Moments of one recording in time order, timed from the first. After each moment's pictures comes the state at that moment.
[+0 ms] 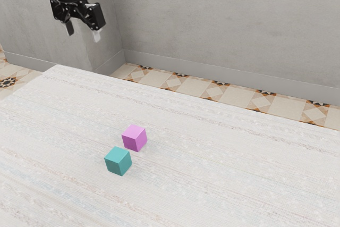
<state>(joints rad) 0.05 -0.02 -0.06 -1.42 0.08 1.47 -0.01</state>
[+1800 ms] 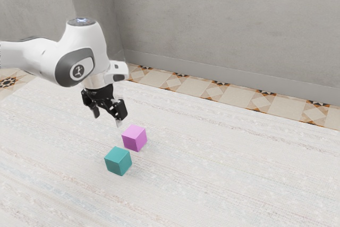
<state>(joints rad) 0.03 -0.09 -0.08 -2.18 0.05 2.13 -0.03</state>
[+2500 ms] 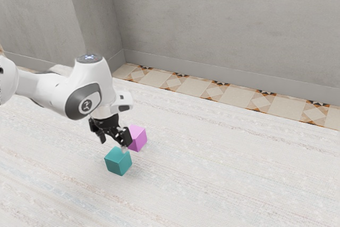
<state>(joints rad) 0.04 0.04 -0.08 -2.32 0.05 2.37 -0.03</state>
